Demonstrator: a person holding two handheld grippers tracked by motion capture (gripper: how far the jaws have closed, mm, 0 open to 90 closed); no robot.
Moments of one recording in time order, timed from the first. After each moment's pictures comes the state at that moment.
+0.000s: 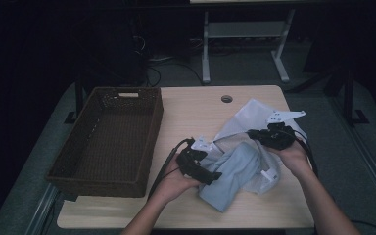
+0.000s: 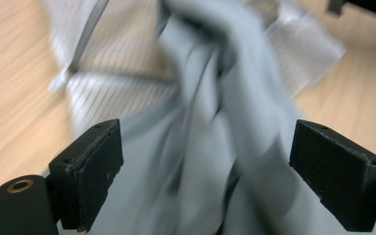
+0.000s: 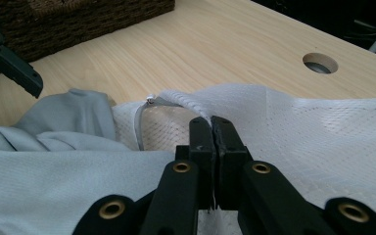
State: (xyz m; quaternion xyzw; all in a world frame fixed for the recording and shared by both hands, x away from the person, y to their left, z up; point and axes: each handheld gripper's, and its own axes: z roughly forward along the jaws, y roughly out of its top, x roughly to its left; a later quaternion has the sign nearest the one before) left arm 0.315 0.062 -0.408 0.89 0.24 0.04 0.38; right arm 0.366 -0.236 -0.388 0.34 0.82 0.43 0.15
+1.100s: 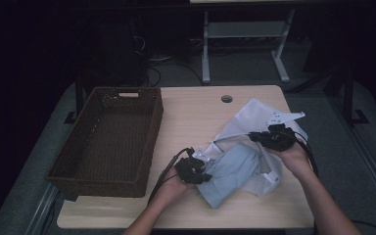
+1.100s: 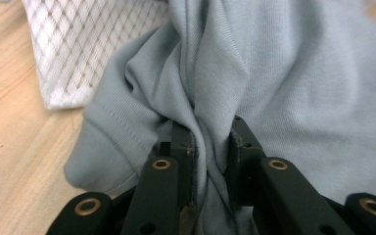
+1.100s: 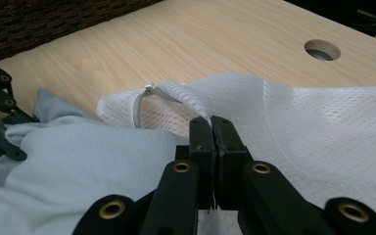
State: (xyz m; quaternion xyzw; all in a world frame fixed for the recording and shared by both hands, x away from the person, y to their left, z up) left arm 0.321 0.062 -0.449 0.91 0.23 0.01 0.33; right arm 0.366 -0.240 -0.395 0.34 0.83 0.42 0.15
